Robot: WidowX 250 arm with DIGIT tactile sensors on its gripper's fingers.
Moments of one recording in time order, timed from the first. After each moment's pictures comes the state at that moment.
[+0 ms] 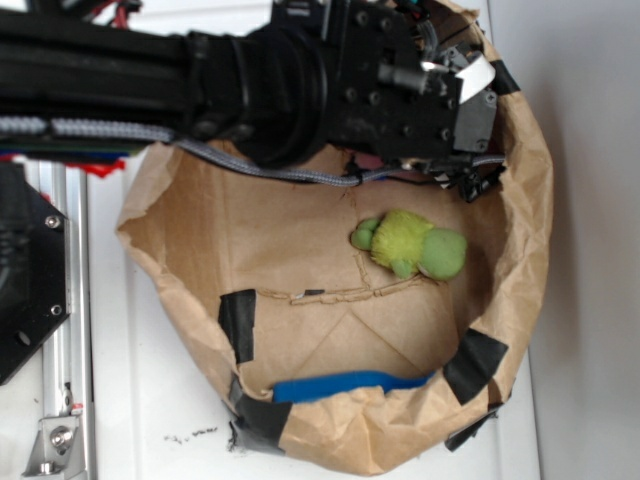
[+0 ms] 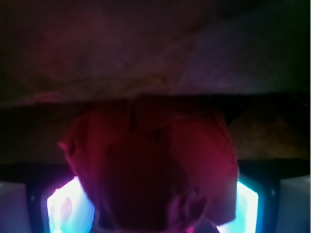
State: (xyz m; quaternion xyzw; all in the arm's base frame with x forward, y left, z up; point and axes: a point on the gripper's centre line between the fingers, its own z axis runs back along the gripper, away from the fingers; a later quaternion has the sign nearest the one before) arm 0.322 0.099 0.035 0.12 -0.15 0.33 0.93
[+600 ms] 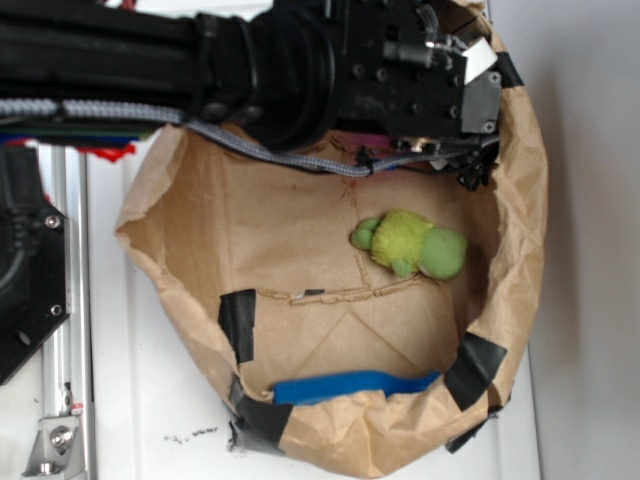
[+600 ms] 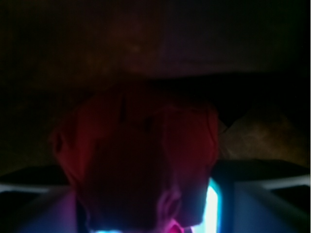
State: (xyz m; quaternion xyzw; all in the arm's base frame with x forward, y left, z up) arm 0.322 0.102 0.035 0.10 -0.15 0.34 0.92
